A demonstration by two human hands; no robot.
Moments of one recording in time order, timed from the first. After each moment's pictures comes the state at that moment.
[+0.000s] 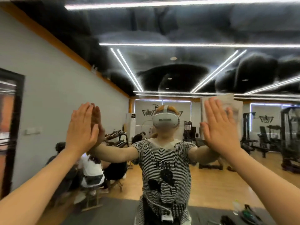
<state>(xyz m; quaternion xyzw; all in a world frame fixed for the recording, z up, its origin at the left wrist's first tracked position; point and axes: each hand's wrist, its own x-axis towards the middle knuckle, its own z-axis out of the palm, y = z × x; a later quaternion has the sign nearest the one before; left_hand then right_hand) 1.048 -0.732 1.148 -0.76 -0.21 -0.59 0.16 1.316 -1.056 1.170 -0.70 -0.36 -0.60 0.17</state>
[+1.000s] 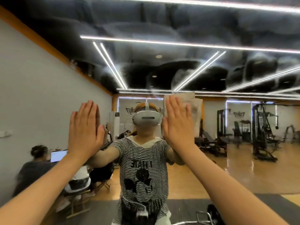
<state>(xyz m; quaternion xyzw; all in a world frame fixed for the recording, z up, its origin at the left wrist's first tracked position) 1.052 -0.698 1.141 -0.75 -0.19 -0.61 0.16 1.222 -0.922 1.161 -0.68 -0.35 -0.61 0.21</state>
